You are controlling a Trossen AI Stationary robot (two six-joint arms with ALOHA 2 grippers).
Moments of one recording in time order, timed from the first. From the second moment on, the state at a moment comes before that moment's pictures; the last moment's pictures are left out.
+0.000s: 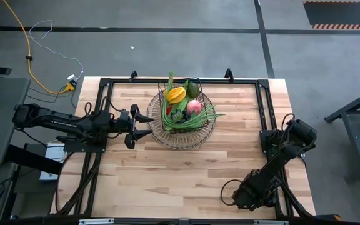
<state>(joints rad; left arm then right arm) 0.09 0.81 0.23 0.67 -0.04 -0.18 0.89 1.82 0.96 -0.86 -0.77 1.78</state>
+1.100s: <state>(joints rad) 0.09 0.81 0.23 0.72 -0.06 -0.13 0.32 1.41 1.11 -0.39 0.33 0.27</state>
